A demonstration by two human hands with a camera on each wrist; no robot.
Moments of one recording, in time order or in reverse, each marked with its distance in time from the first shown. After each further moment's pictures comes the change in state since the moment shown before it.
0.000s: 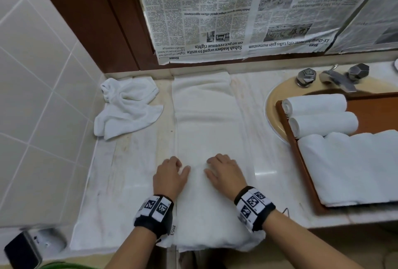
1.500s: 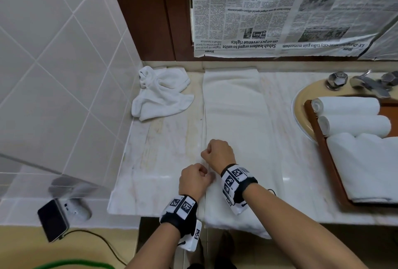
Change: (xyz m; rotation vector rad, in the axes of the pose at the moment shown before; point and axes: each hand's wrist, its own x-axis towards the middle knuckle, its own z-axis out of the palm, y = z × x) left_hand -0.054 -0.031 -0.005 -0.228 -0.068 -0.100; right_hand 0.051 -0.102 0.027 0.157 -0.013 0.237
